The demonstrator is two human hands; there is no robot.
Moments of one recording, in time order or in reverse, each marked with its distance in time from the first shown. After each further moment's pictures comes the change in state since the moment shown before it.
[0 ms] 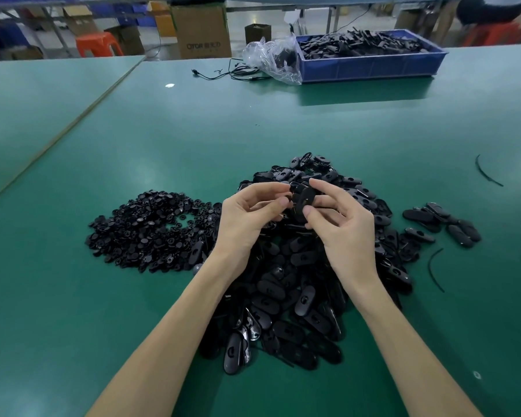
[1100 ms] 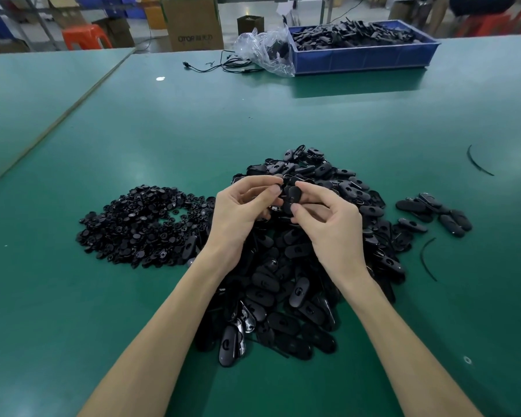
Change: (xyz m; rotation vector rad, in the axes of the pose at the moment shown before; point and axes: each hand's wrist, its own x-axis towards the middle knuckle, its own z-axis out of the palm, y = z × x) left_hand 0.000 0.001 -0.001 0.036 0.016 -0.047; right_hand -0.004 0.000 0.005 -0.121 -0.016 0.001
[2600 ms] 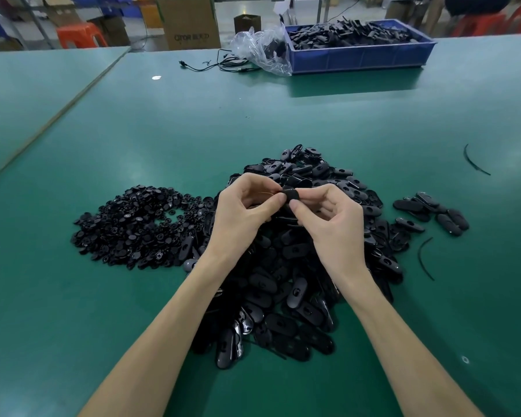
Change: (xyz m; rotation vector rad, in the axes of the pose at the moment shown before) left_hand -0.002 0.003 0.007 0.246 0.007 0.123; right_hand -0.002 -0.004 -0.004 0.055 0.035 -0.028
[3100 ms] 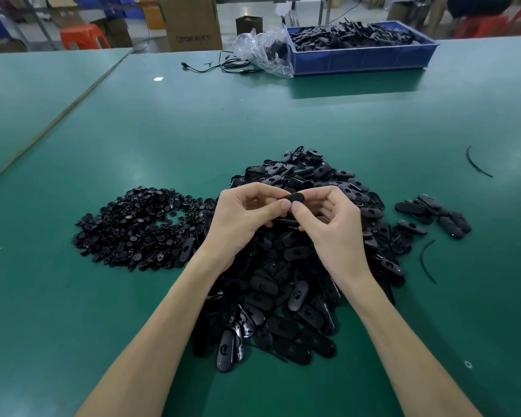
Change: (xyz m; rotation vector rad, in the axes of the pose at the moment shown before) left_hand 0.003 0.001 -0.009 -0.061 -0.130 -0.054; right_hand 0.002 0.005 -0.001 0.013 -0.047 0.043
